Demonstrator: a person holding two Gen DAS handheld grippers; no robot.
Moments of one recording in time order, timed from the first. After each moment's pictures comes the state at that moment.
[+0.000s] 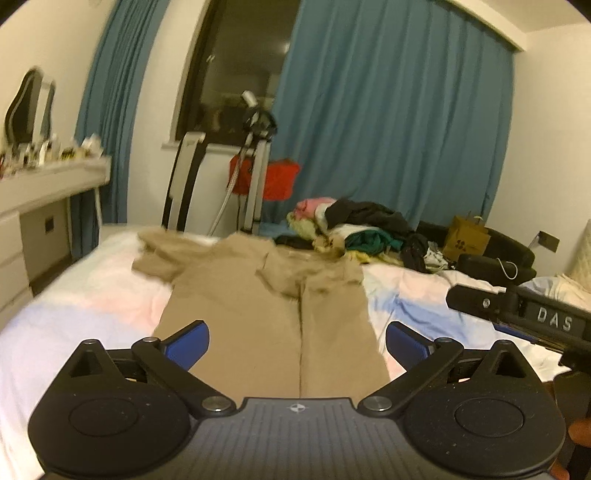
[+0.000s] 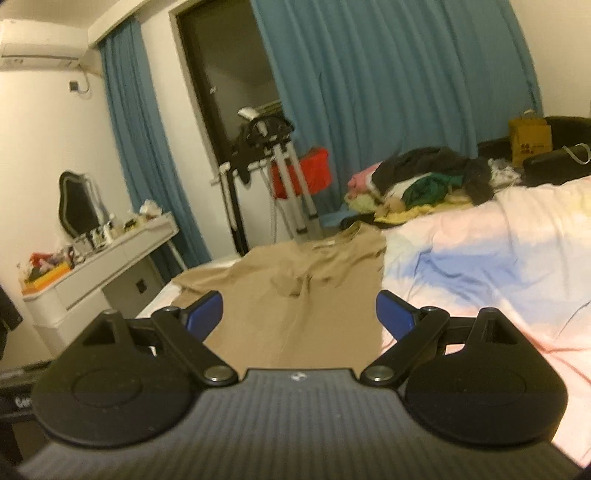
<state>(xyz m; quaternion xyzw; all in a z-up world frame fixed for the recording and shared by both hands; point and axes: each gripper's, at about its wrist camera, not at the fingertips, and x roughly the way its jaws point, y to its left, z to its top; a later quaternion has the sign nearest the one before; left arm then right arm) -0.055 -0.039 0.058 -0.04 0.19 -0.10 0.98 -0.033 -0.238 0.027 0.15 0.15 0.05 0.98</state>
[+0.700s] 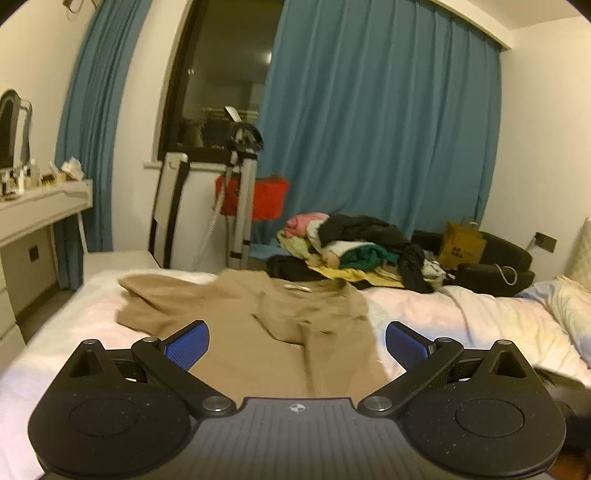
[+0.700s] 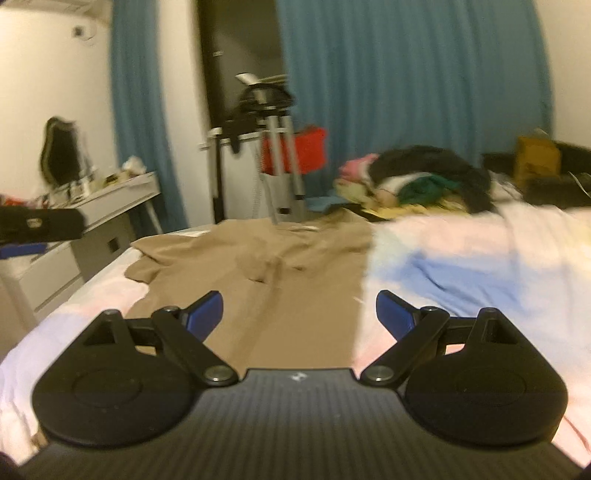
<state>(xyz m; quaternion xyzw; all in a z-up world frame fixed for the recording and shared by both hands) 0.022 -0.006 0.076 -0.04 0.17 -0.11 0.98 0.055 -0.217 -0.008 0.05 0.18 0.06 0.98</state>
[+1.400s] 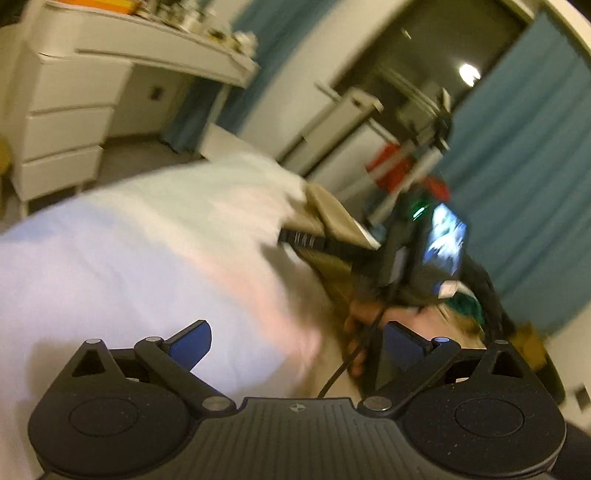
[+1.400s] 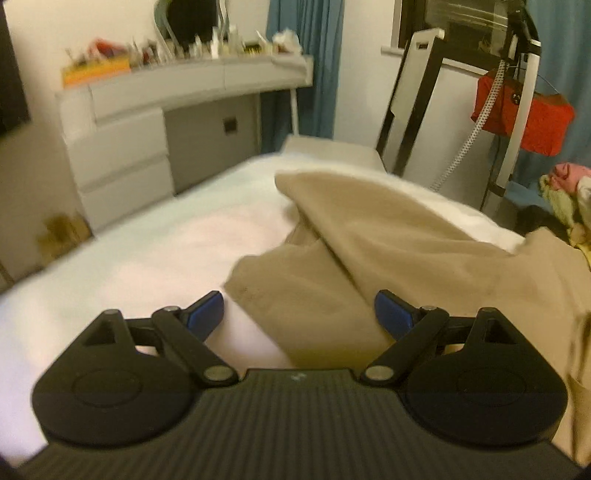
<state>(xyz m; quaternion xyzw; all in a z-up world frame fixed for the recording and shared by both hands) 0.107 0.199 -0.047 -0.32 0.26 0.06 0.91 0.357 0.103 -0.092 -0.12 0.29 0.27 0.91</state>
